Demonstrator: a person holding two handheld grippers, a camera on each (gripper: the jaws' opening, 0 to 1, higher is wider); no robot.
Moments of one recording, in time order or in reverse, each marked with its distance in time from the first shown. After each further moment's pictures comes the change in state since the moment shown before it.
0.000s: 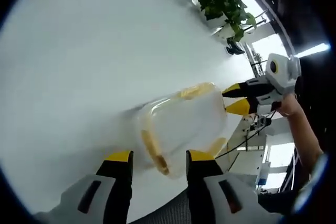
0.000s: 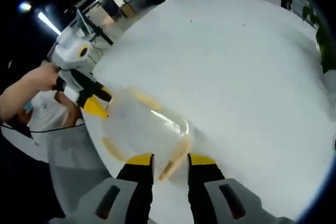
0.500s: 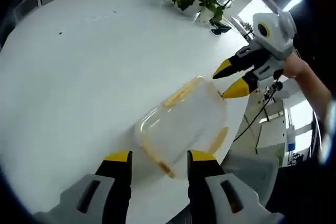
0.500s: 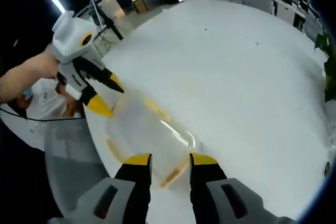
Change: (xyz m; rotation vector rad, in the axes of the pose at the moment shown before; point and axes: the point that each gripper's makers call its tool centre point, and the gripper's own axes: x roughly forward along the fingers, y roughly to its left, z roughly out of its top) left arm -0.008 -0.009 0.015 0.348 -0.007 0.111; right arm -0.001 0.012 0.017 -0.129 -0.004 0.006
